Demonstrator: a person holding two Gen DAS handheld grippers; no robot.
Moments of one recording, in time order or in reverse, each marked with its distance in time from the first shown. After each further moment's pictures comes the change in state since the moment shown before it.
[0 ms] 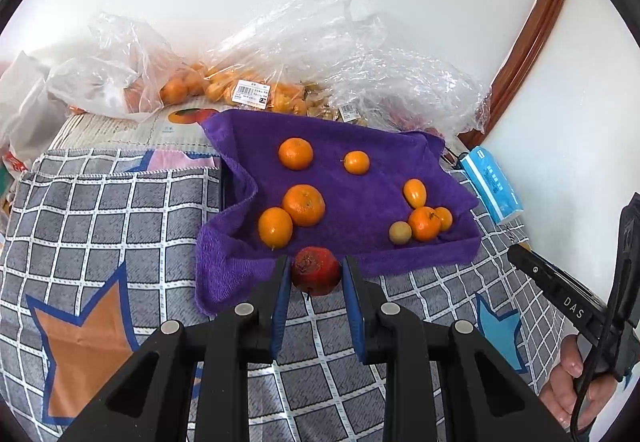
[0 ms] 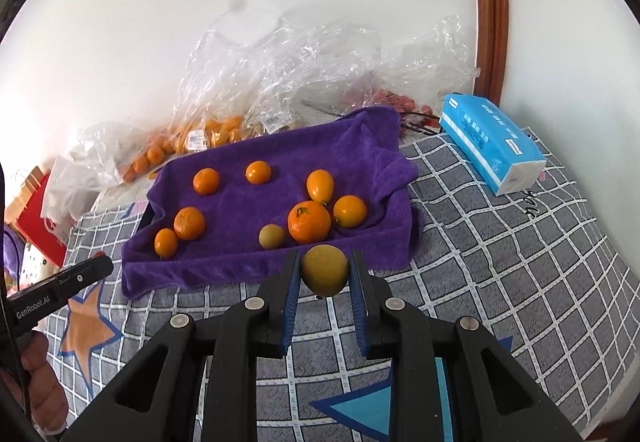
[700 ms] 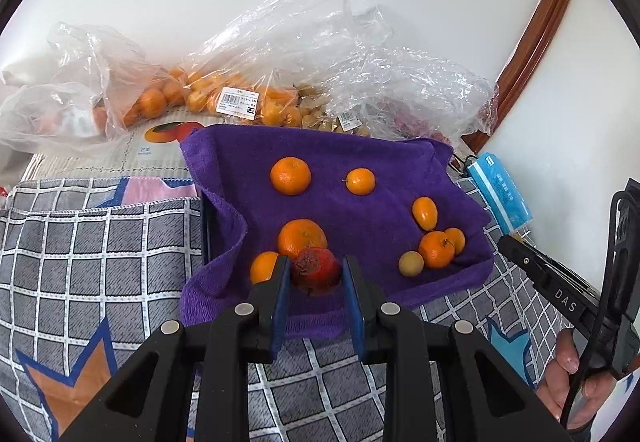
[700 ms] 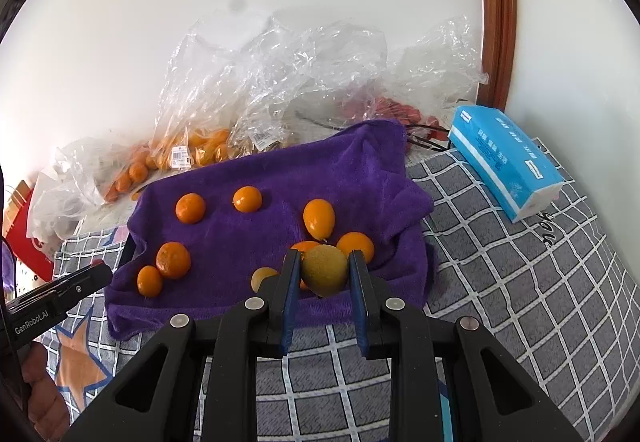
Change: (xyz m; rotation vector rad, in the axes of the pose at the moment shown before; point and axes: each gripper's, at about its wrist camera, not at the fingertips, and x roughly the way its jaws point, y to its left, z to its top) left arm 0.042 0.002 0.034 0.025 0.025 -0.018; right arm 0.045 0.006 0.032 0.003 0.005 -0.030
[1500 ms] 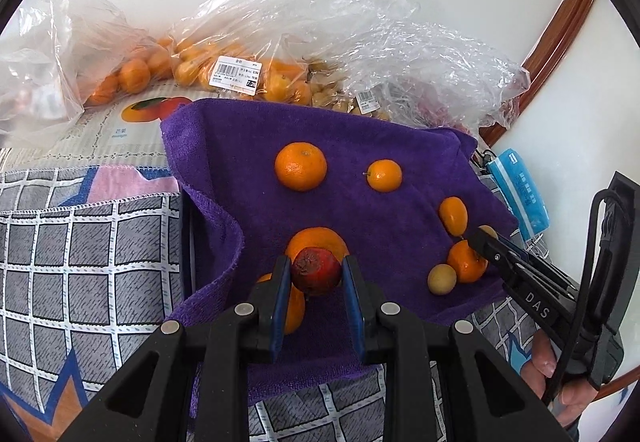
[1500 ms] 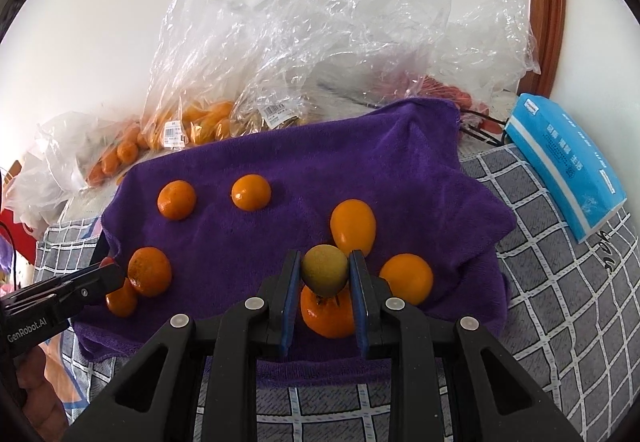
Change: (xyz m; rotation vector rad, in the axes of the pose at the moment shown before) left arm 0.052 0.015 0.012 -0.034 0.066 -0.019; right arm 0.073 0.024 0.007 -0.059 0.048 0.030
